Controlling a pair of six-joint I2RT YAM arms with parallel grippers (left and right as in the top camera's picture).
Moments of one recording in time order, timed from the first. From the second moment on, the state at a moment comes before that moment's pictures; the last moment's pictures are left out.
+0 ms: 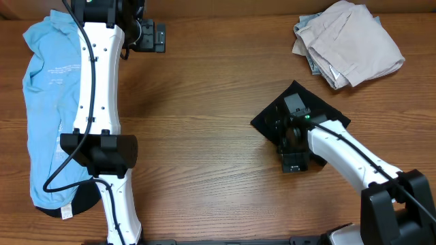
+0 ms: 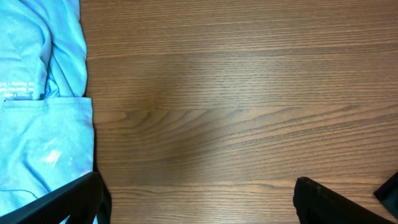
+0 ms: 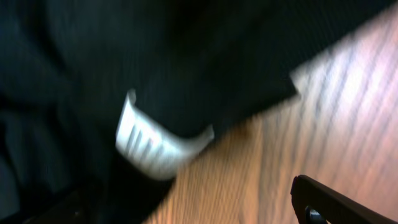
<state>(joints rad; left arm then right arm) -0.07 2.26 2.62 -1.53 0.00 -0.07 0.36 1.61 0.96 -0.84 0.03 1.84</state>
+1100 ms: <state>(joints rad) -0.07 2.26 2.62 -1.51 0.00 -0.07 0.36 1.65 0.92 -0.71 0.25 1.63</state>
